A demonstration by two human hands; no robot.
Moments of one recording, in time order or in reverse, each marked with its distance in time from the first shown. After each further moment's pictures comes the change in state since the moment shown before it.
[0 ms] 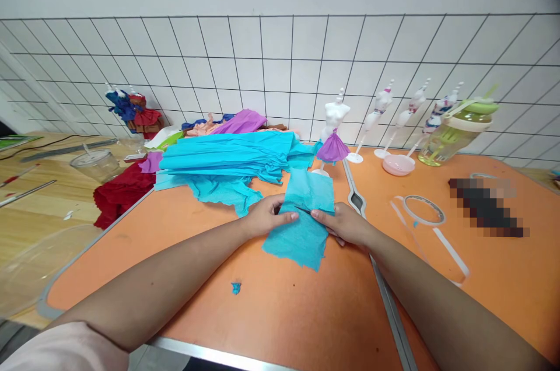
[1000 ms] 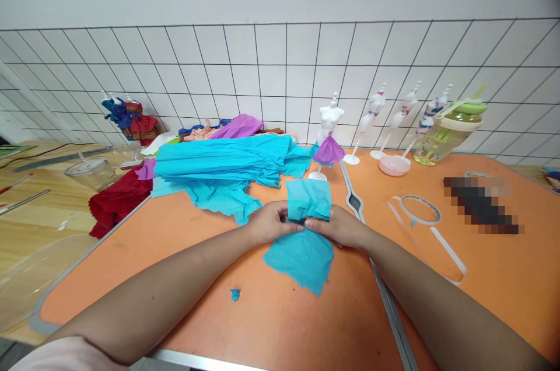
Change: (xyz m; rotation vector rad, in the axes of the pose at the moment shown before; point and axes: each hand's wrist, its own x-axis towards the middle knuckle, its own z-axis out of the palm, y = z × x) left_hand 0.005 -0.005 0.012 0.213 0.057 -0.018; right_hand 0.006 0.003 0.000 -0.181 0.015 -0.221
